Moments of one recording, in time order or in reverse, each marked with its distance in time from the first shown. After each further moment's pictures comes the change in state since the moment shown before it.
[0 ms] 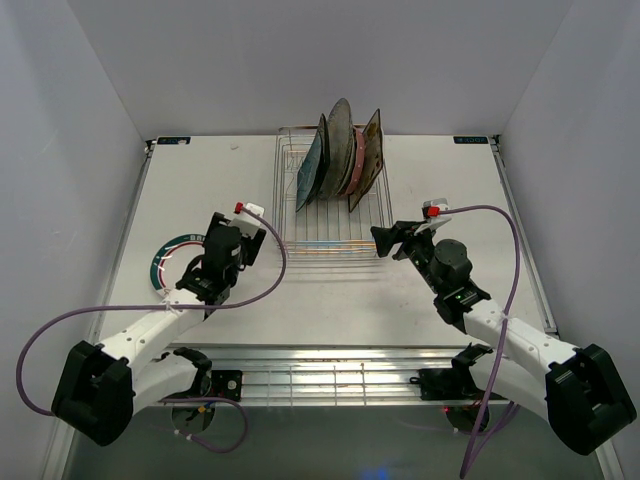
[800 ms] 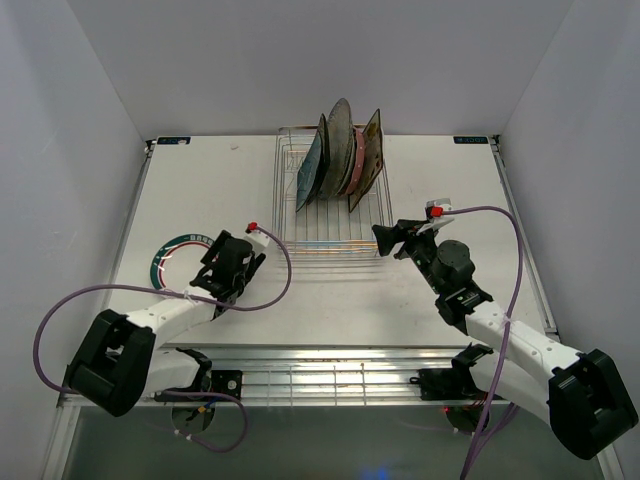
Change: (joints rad) left arm 0.000 0.168 -0.105 0.005 -0.096 0.132; right arm 0.000 -0.028 0.000 -0.004 0.012 0.000
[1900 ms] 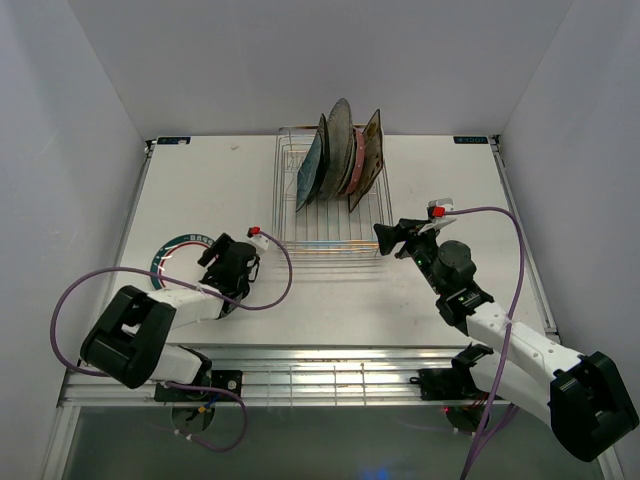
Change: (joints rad) left arm 0.003 0.151 -0.050 0.203 -0.180 0.126; right arm 0.000 -0.013 0.000 -0.002 0.016 0.000
